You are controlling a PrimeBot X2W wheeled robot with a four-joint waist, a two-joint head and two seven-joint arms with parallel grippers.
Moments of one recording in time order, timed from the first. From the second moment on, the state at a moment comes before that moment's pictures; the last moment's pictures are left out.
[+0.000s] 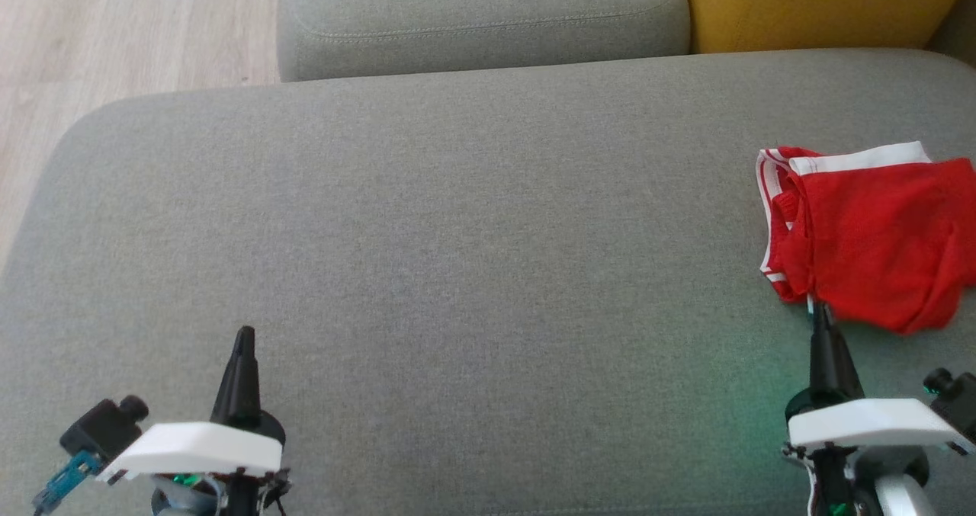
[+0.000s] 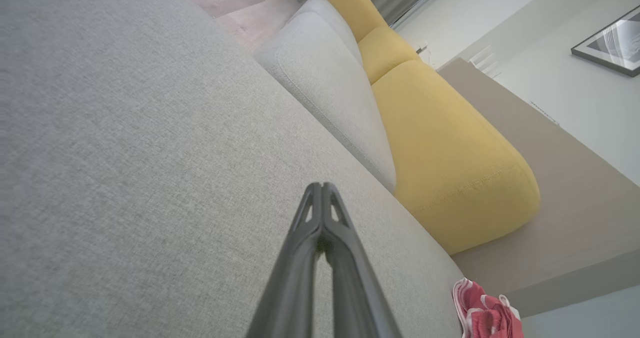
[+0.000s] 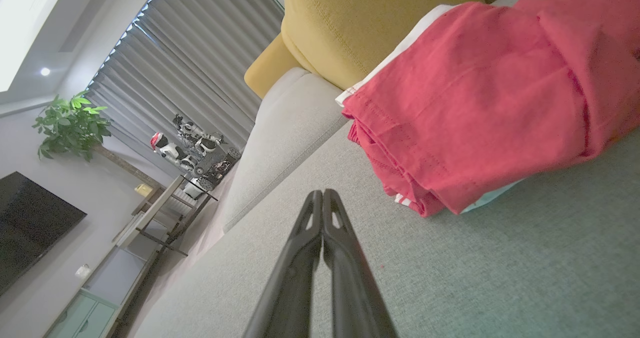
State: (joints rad) left arm 0.05 0.06 -0.09 0.16 -0.90 -0.05 -0.12; right arm 0.00 -0.05 -0.02 0.26 0.76 0.13 -0.11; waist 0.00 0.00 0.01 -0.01
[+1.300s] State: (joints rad) left arm 0.00 0.06 -0.02 0.22 -1.30 -0.09 -0.02; right arm -0.03 -0.05 -0.07 0.27 1.23 0.13 -0.01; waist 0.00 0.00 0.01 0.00
